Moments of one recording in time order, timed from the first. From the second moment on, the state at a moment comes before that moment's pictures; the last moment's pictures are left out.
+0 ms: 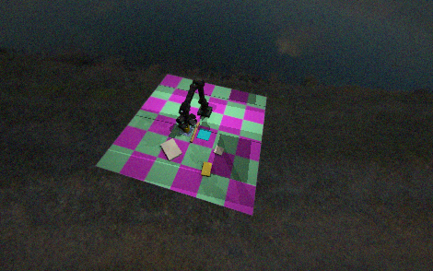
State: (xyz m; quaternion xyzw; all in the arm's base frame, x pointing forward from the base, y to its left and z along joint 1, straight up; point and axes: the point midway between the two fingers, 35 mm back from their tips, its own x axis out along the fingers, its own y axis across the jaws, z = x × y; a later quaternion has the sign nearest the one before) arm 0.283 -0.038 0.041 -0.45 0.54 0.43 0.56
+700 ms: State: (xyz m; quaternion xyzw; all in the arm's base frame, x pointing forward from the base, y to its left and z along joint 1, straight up) arm 0.282 -0.038 0.042 -0.45 0.54 0.44 0.56
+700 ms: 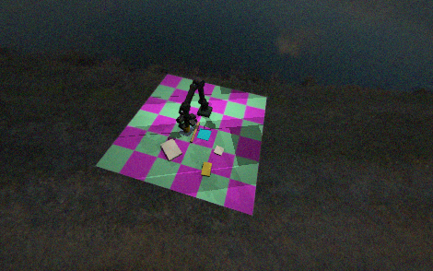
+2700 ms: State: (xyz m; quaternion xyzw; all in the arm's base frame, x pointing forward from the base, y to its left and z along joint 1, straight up) arm 0.273 0.008 0.083 -0.45 0.54 0.44 0.56
